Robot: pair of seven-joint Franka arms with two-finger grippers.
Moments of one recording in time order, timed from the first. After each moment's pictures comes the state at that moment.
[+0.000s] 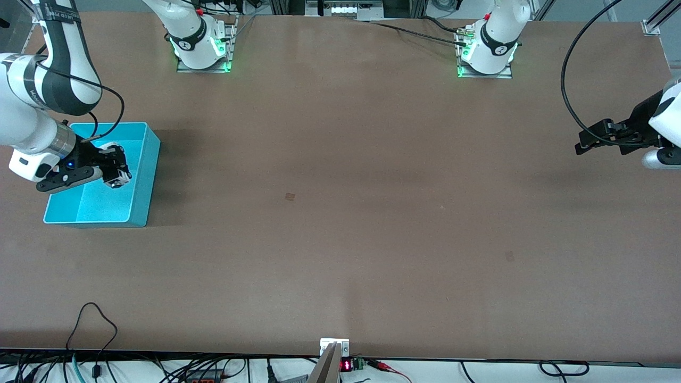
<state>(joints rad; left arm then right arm) 0.07 0.08 -0.05 -1.56 -0.06 1.60 -0.02 -0.20 0.10 0.05 -2.10 0.02 2.15 -0.41</state>
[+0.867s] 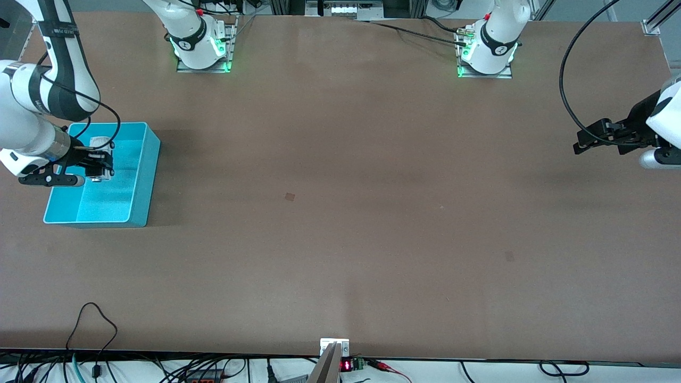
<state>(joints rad) 0.06 0.08 -0.05 -1.56 -0.06 1.60 -0.02 -0.26 0.17 0.02 -2.15 -0.16 2.25 -0.12</state>
